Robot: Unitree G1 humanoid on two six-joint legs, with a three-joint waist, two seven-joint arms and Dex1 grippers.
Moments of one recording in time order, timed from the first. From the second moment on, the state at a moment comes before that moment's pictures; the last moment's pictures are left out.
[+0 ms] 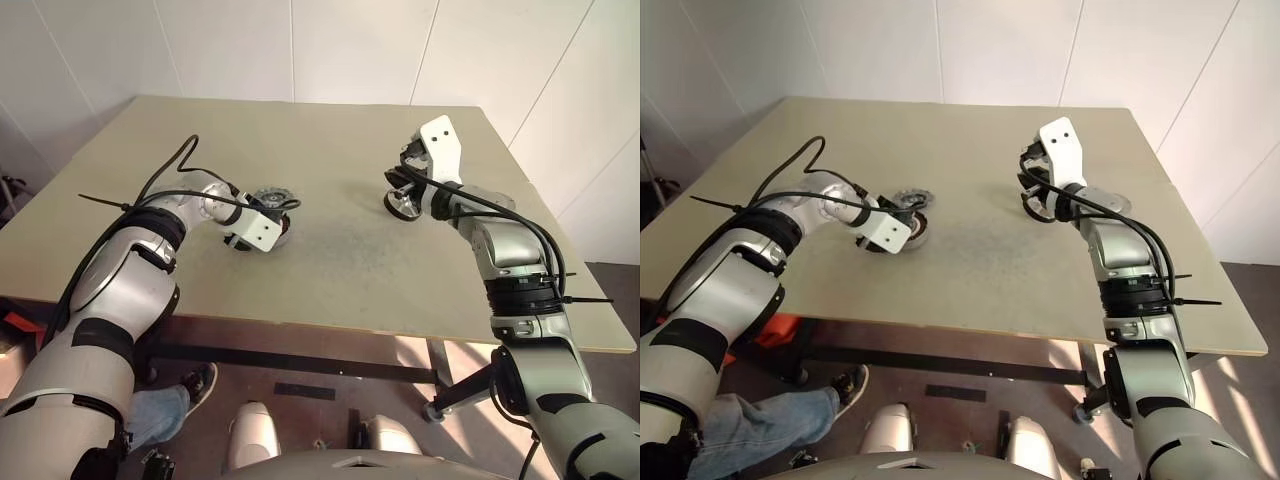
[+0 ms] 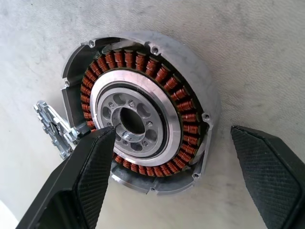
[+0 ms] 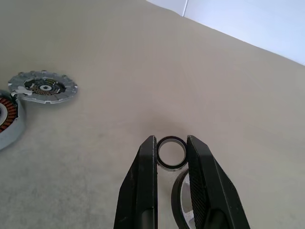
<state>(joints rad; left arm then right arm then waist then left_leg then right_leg) -1.20 0.49 -0.66 1.20 0.71 -0.65 -0.90 -0.72 -0.41 -0.02 0.18 0.12 0.60 0.48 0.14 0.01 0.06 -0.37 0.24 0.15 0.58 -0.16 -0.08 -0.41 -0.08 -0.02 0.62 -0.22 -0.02</state>
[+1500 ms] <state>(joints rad) -1.27 0.28 -0.71 1.35 0.80 -0.50 -0.67 -0.72 -0.41 -0.07 0.17 0.14 0.63 0.39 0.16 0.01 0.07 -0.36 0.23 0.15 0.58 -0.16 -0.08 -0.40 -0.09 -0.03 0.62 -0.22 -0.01</state>
